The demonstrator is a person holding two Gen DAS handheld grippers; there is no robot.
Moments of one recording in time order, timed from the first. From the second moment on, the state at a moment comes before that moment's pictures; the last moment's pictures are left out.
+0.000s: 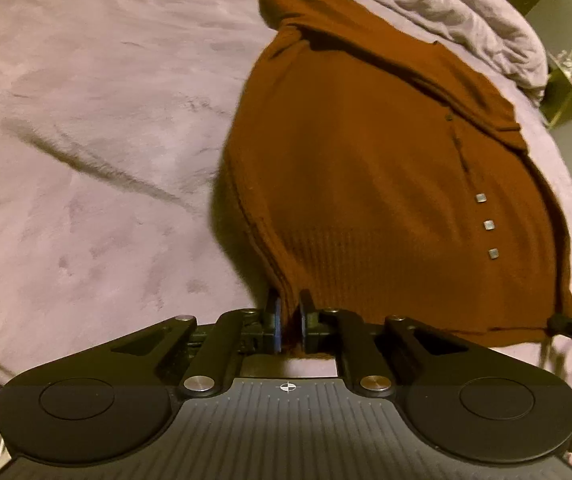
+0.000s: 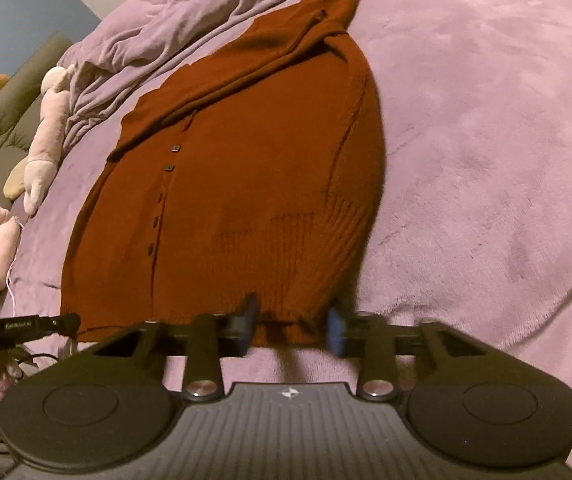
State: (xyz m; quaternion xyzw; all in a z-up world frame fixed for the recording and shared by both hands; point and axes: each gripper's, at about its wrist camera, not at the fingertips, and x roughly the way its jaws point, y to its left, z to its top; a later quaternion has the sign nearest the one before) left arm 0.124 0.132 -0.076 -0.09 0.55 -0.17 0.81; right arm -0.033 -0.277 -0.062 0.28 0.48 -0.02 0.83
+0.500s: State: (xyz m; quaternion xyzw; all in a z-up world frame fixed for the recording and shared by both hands) left arm 0.198 0.117 0.003 -0.15 0.42 -0.20 0.87; right arm 0.023 -0.313 -0.007 0.32 0.37 0.00 0.87
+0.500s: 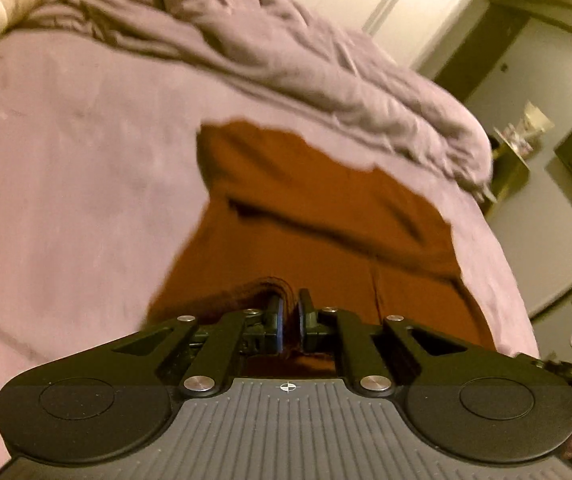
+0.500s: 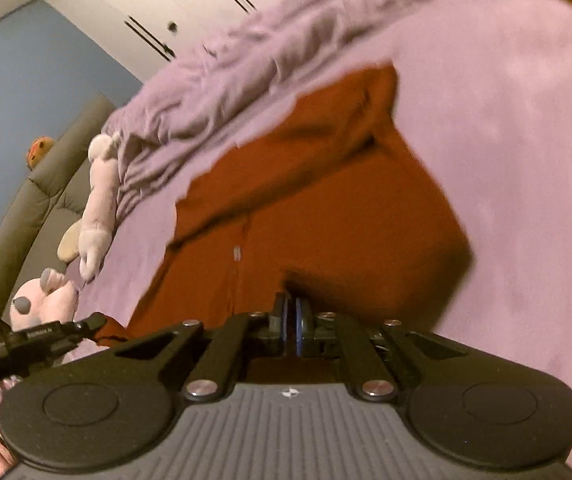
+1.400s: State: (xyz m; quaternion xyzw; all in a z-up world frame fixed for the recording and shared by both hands) left arm 0.226 0.057 -0.054 0.11 0.45 -0.30 0.84; right arm 0.081 -0.257 -0.051 -0.10 0.51 0.19 0.83
